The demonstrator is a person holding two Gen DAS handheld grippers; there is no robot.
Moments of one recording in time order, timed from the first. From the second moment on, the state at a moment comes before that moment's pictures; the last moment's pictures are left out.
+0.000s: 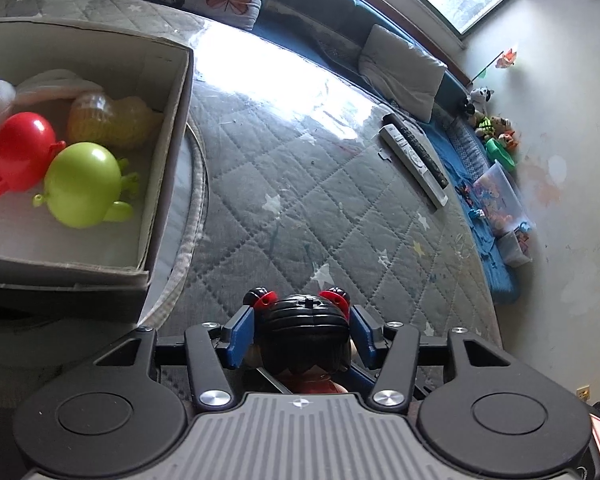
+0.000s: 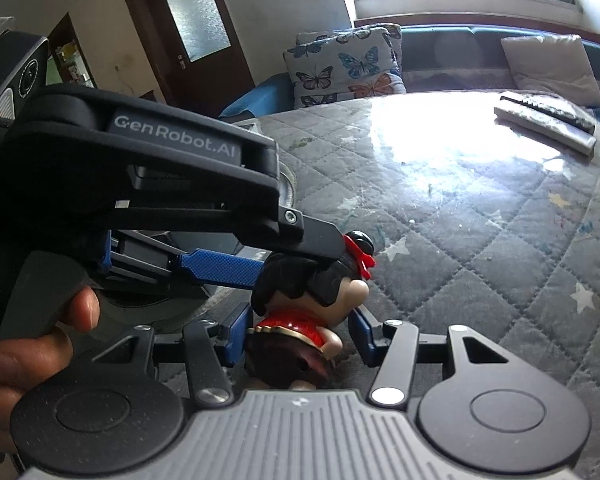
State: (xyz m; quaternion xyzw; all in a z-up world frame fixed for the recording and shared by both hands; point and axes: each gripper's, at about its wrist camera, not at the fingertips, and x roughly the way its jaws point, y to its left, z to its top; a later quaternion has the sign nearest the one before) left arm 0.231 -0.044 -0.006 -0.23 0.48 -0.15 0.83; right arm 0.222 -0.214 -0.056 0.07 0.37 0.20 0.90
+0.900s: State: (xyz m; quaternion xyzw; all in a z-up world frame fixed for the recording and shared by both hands) left arm 0.221 0.173 0.037 -0.35 0.36 0.01 0.87; right arm 0.296 -0.023 -0.003 -0.03 0.32 0.43 0.85
